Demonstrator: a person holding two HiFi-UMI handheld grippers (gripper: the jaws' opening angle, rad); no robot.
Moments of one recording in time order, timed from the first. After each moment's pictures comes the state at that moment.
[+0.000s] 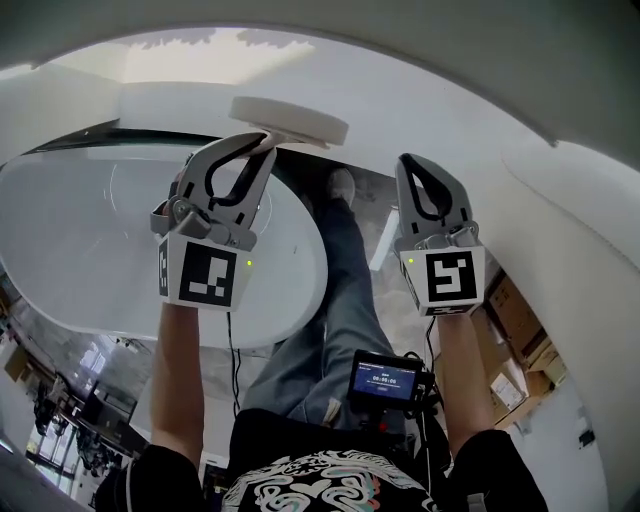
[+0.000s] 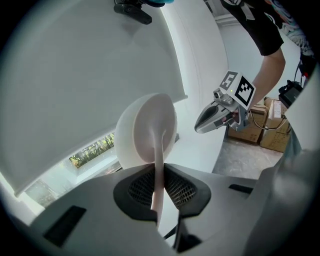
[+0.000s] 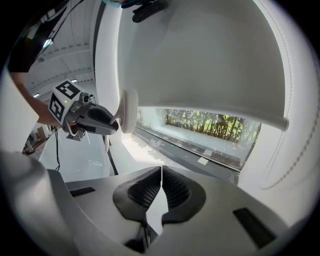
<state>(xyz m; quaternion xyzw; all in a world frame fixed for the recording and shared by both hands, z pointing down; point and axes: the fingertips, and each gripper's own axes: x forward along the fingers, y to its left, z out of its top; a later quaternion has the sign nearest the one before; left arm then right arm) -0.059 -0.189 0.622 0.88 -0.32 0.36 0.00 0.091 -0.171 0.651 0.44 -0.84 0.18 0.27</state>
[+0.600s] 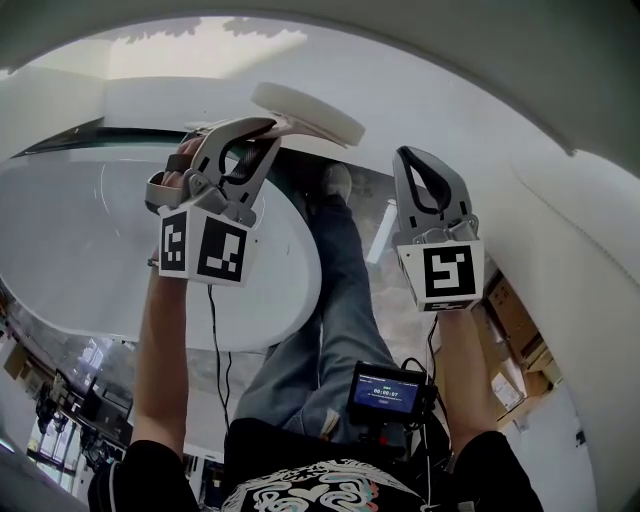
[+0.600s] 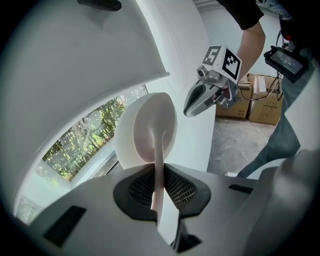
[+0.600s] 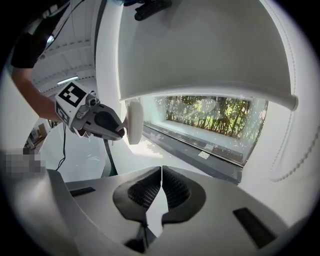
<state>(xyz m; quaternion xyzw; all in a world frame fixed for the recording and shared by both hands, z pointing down) -0.044 -0.196 0.691 0.87 -0.23 0.44 -0.06 0.093 -0.177 0.691 0.44 -0.84 0.18 0.28</state>
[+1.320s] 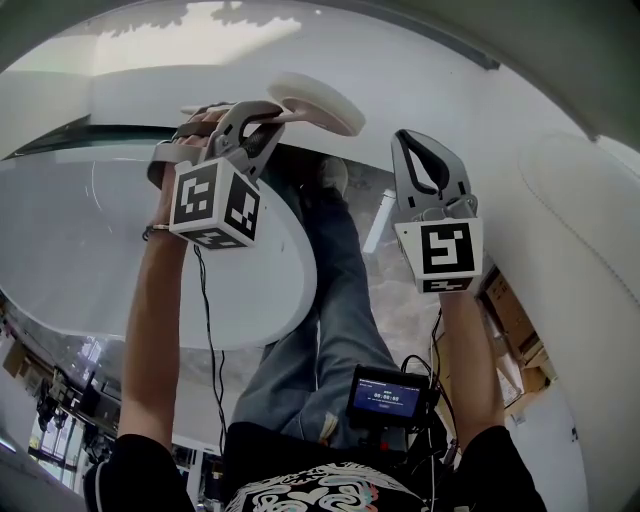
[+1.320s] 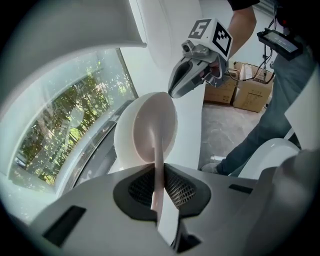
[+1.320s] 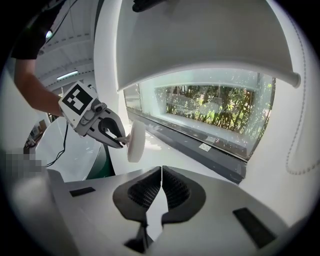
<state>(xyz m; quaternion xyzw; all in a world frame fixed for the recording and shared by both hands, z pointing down) -0.036 -0.195 0.769 0.84 -0.13 0.52 -0.05 0.099 -0.188 0.732 0.42 -0.83 0.19 0.31</state>
